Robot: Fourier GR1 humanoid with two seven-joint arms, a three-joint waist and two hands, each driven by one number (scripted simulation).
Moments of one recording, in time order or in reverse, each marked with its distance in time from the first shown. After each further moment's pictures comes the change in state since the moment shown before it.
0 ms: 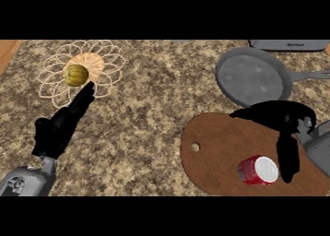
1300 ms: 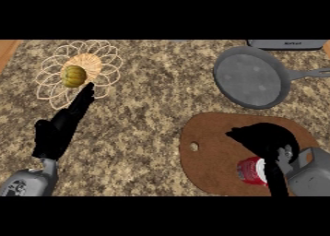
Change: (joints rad) left arm 0.024 -0.074 0.067 -0.027 -0.076 -0.055 0.022; right arm 0.168 0.128 -0.017 -0.149 0.178 0.085 0.211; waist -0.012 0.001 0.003
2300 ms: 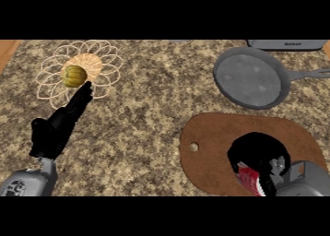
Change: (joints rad) left arm 0.004 -0.053 0.070 -0.016 -0.055 -0.065 0.021; right arm 0.122 0.121 -0.064 -0.037 0.275 0.106 -0.185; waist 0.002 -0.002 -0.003
